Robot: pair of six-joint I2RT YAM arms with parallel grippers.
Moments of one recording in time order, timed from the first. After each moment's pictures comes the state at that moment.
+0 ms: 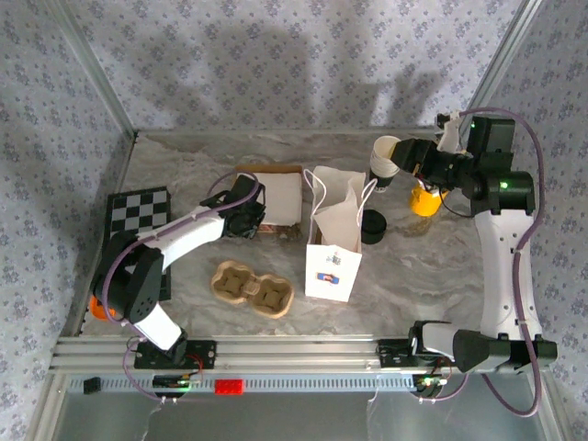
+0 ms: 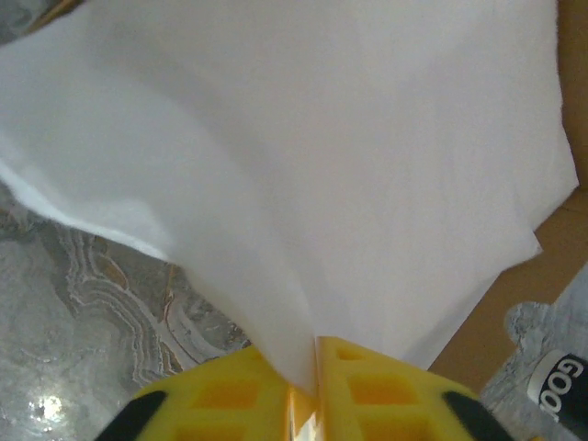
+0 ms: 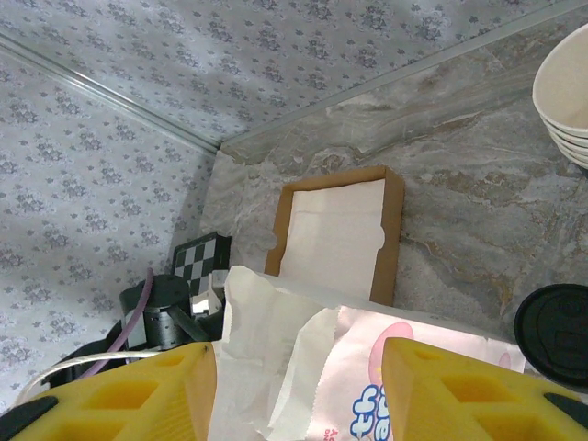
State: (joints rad) left arm -0.58 1.61 1.06 -0.43 -0.11 -1.57; right arm -0.04 1.23 1.62 -0.99 -0.67 0.44
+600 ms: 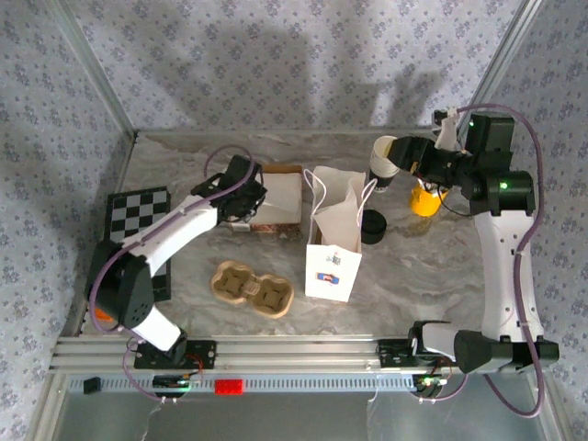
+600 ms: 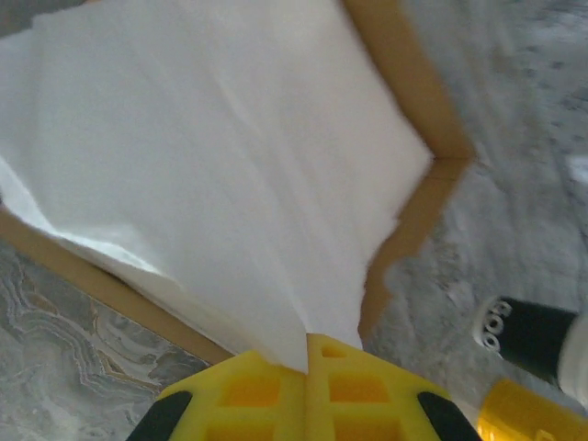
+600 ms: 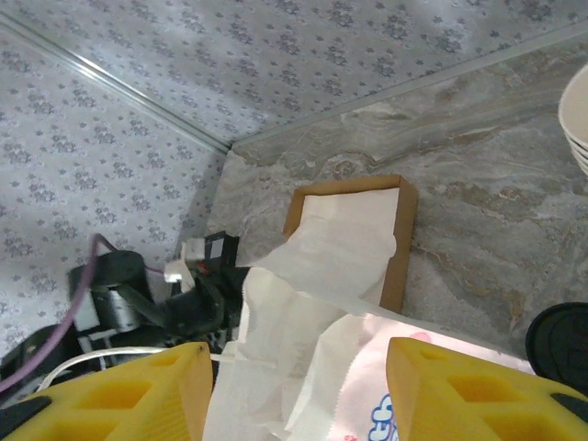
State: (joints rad) left arm -0.56 1.54 1.24 -0.54 -0.13 -1.32; right arm 0.01 1.23 1.66 -0.97 -0.66 0.42
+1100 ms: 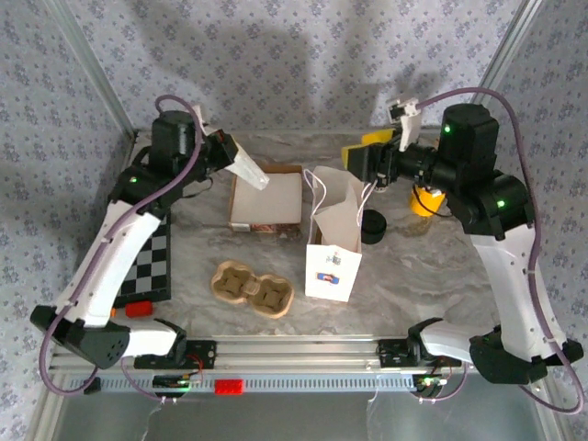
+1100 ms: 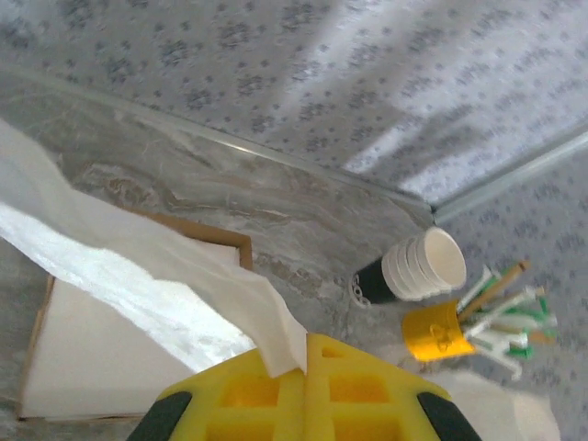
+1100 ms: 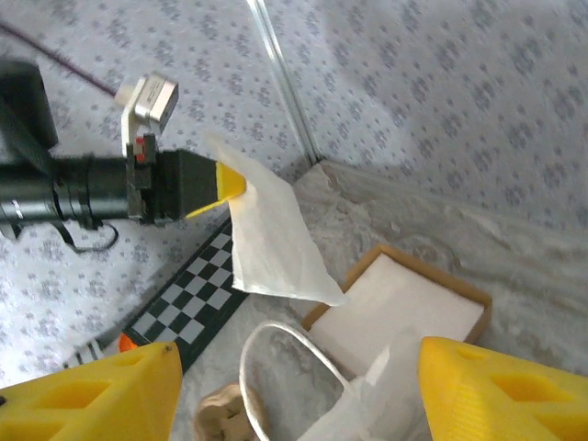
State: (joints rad) left arm -0.46 1.30 1.63 -0.76 0.03 -0.66; right arm 0.42 1.21 1.82 -0.86 -0.49 0.14
